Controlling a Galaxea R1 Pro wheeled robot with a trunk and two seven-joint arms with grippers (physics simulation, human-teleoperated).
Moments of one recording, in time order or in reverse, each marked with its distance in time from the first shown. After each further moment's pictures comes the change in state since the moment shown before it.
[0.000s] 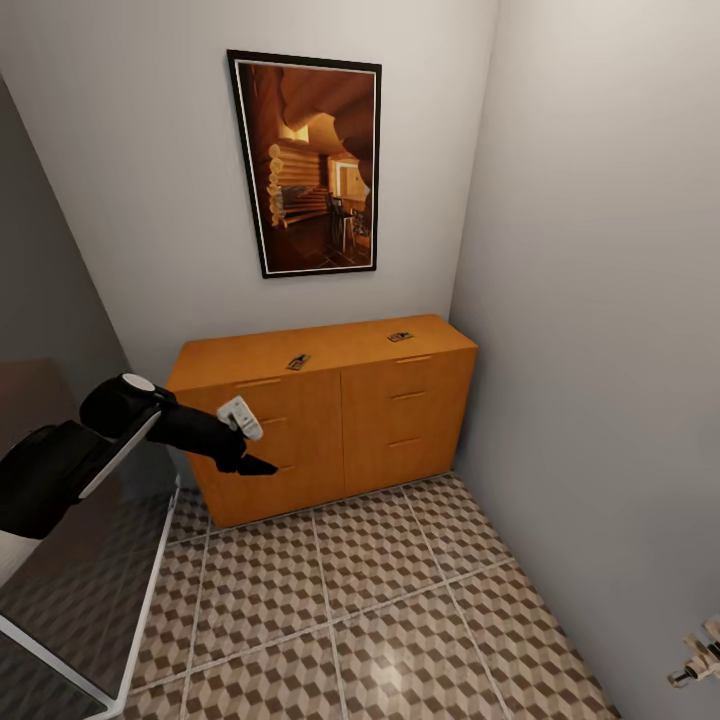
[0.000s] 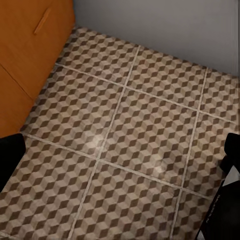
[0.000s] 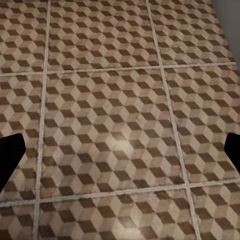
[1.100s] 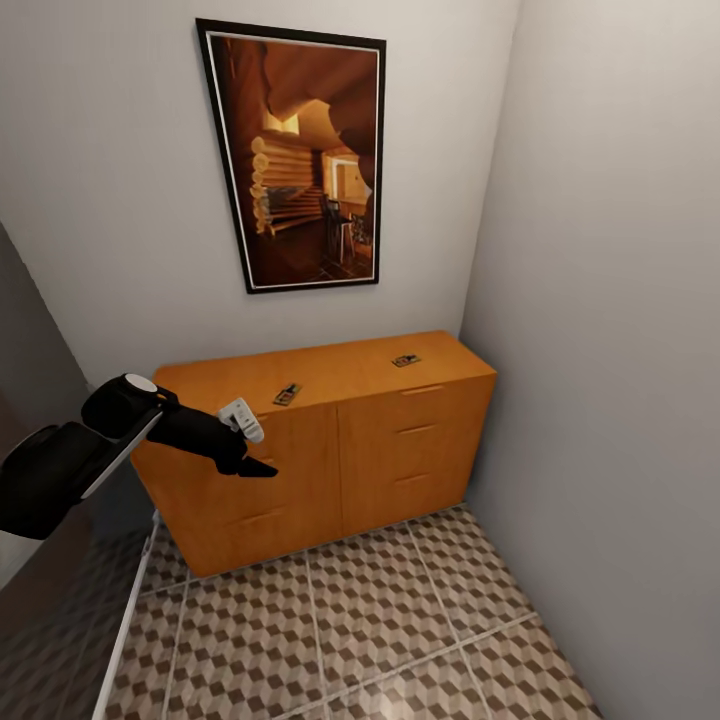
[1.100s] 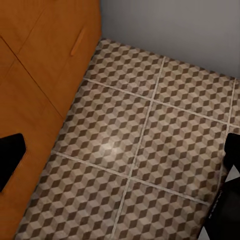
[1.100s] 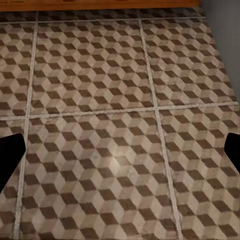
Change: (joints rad) left arm 0.001 -0.005 -0.001 -0.005 -0.040 -0.001 -0.026; right arm 0.000 0.000 0.000 0.000 -0.001 -0.005 0.000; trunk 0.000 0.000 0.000
